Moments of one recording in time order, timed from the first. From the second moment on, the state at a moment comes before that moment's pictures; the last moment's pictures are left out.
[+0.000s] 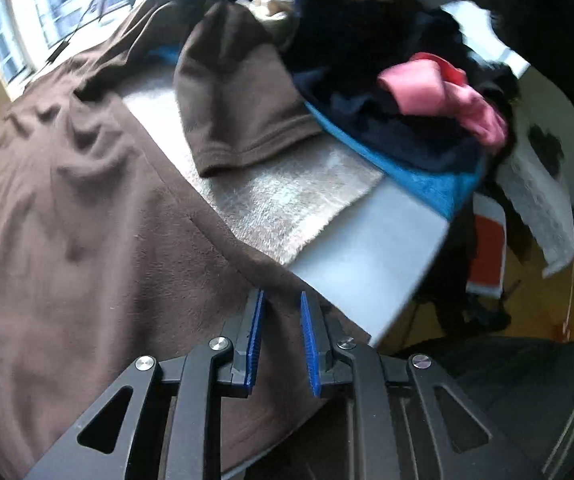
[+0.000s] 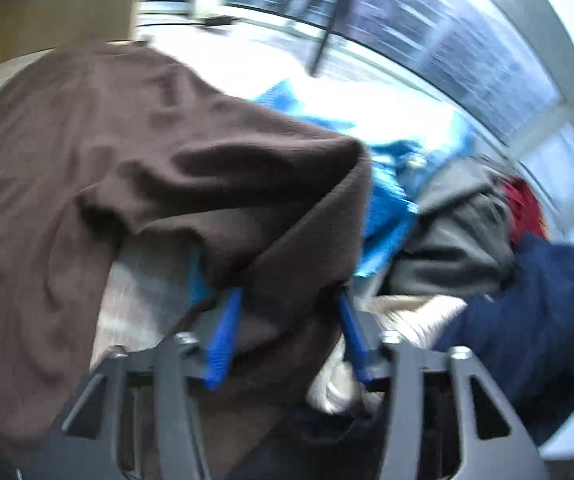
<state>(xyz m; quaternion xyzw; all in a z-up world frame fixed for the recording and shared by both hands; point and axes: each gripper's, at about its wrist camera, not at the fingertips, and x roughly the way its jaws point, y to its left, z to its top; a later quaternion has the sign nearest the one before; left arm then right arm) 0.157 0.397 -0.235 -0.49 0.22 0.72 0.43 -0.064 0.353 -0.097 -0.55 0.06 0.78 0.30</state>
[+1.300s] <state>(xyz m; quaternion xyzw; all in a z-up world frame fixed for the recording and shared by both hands) 0.168 0.400 -0.238 -0.56 0.15 0.70 0.42 -0.159 0.338 -0.127 -0.60 -0.15 0.79 0.07</state>
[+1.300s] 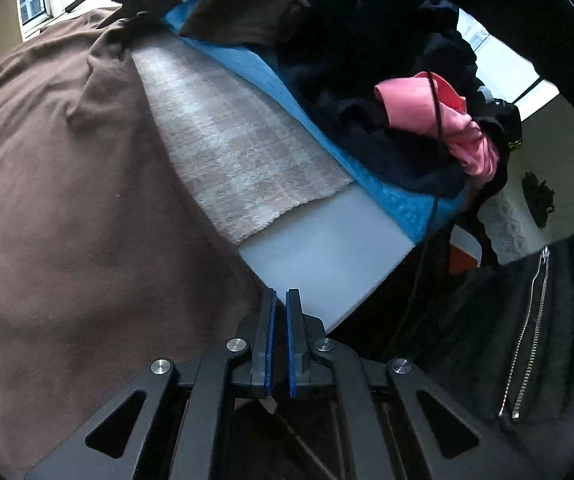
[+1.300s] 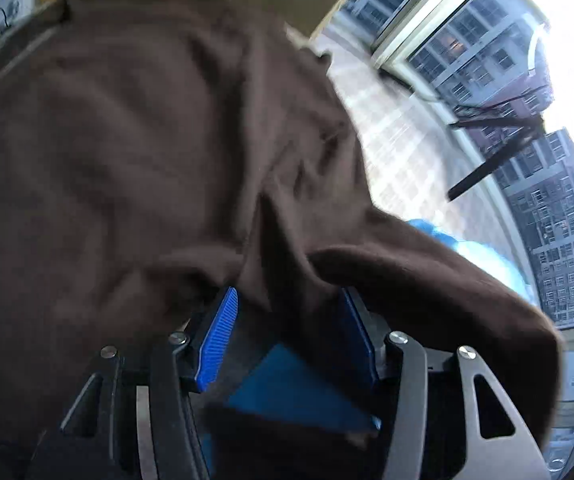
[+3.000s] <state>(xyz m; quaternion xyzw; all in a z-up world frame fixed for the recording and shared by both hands) 0.108 0.125 -0.179 -0.53 0.04 0.85 0.06 -0.054 0.304 -0.076 -0.56 0.04 0.83 0.03</state>
